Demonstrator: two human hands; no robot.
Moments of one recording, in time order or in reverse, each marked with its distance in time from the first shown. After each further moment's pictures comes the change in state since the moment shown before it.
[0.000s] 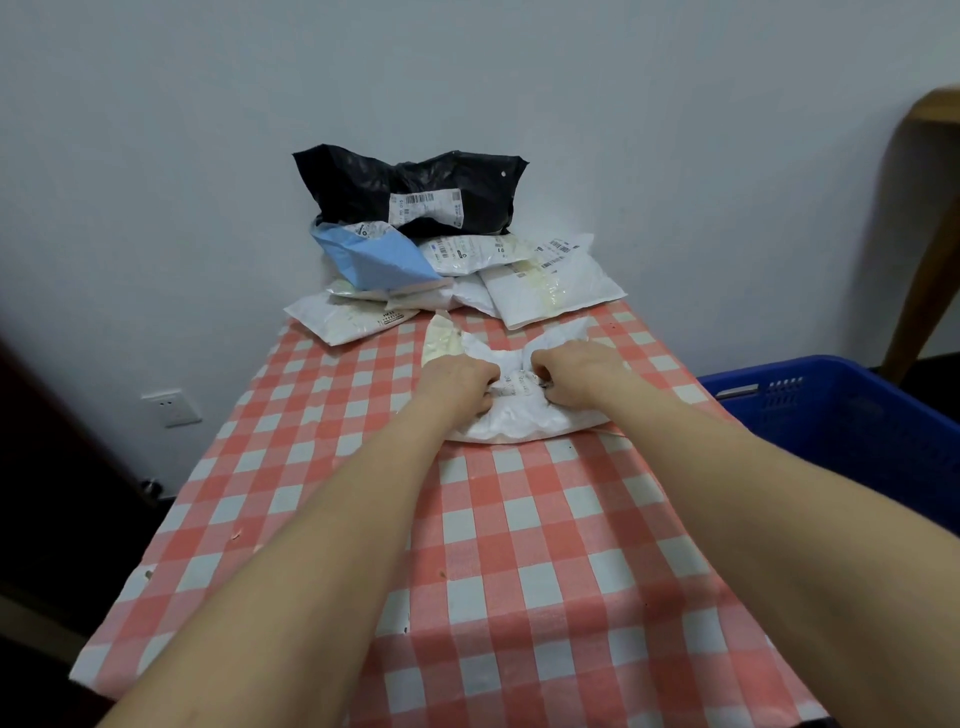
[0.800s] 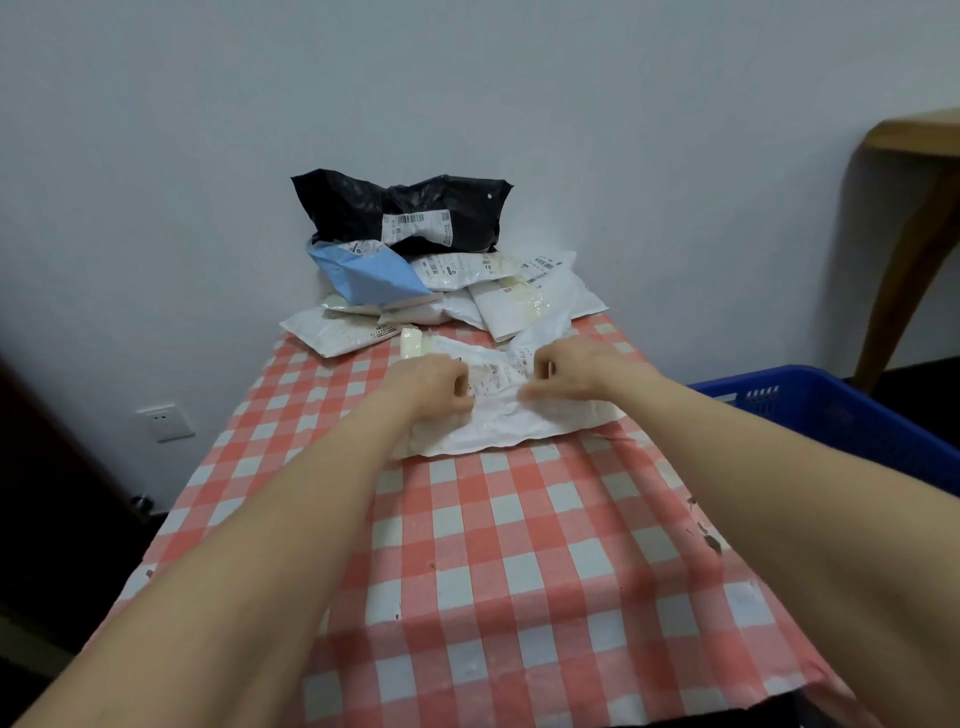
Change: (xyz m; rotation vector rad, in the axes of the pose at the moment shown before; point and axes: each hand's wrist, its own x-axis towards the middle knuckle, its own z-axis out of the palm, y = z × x) left_hand -0.018 -0.019 -0.021 -0.144 -0.026 -0.027; right_hand -0.029 0.017 -0.029 0.322 -0.040 0.026
